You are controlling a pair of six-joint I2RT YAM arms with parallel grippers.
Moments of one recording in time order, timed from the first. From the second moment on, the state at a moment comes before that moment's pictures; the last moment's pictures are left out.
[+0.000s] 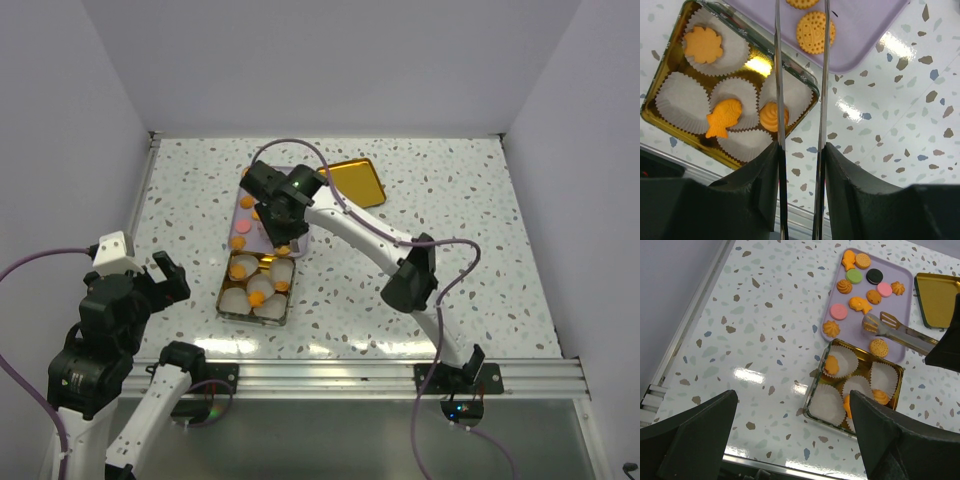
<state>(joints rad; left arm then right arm) -0.24 0.39 1.07 -1.14 -0.37 -0.38 0.98 2.31 2.48 -1.36 0.19 0.44</state>
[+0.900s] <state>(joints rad) -0.24 0.38 1.07 -1.14 -0.36 -0.38 1.33 2.09 2.28 -1.36 0.12 0.55</state>
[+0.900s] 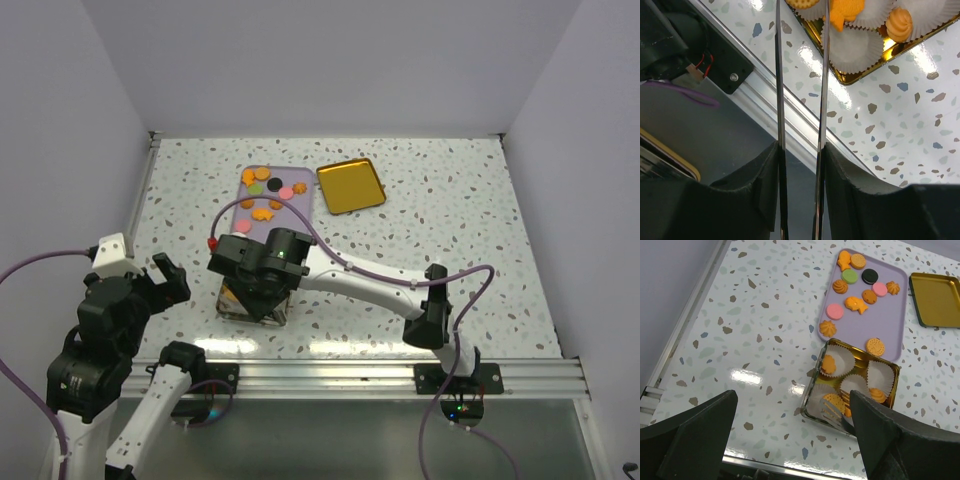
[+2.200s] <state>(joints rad) -0.24 0.38 1.07 -1.14 -0.34 -0.36 1.14 2.15 2.41 -1.36 0.17 0.54</state>
